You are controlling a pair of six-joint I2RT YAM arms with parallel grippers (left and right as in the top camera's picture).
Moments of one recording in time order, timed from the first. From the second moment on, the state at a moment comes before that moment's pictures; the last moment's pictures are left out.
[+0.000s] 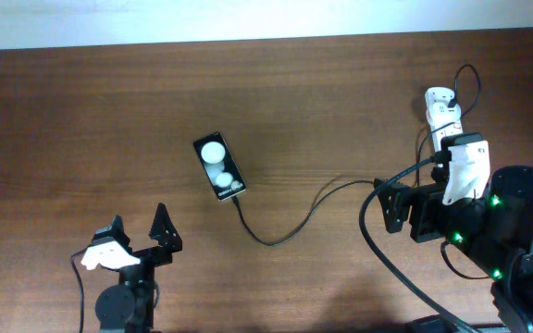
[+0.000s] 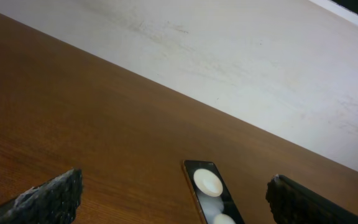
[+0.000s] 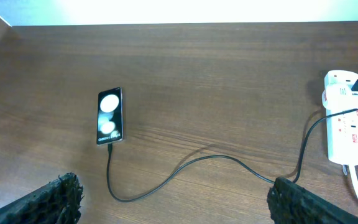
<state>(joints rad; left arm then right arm) -0.04 0.01 0.01 -0.07 -0.11 -0.41 0.20 0.85 1.30 -1.07 -0.16 0.15</state>
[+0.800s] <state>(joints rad) -0.04 0.01 0.01 -0.07 -0.11 -0.40 0.11 0.26 0.40 -0.35 -0.12 0.02</state>
